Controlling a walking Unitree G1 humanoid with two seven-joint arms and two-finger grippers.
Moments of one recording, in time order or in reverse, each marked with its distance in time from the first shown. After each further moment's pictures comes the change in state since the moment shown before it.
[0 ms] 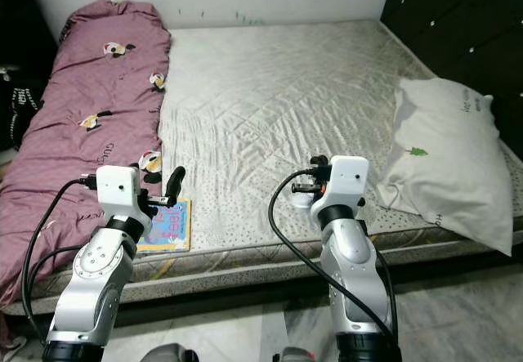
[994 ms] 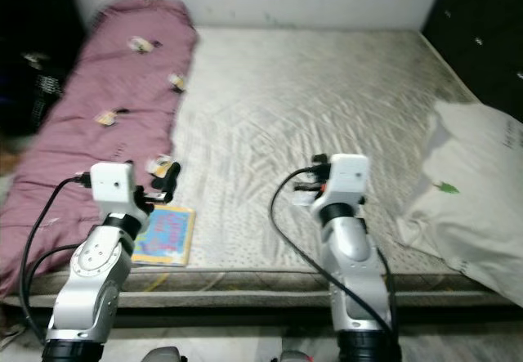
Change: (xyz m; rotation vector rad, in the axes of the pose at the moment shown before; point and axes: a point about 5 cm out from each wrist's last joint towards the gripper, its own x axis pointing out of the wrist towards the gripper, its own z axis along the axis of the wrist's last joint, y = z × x) left arm 0.000 0.004 0.002 -0.019 -0.007 0.046; right arm 0.001 0.004 -0.001 0.001 0.003 0.011
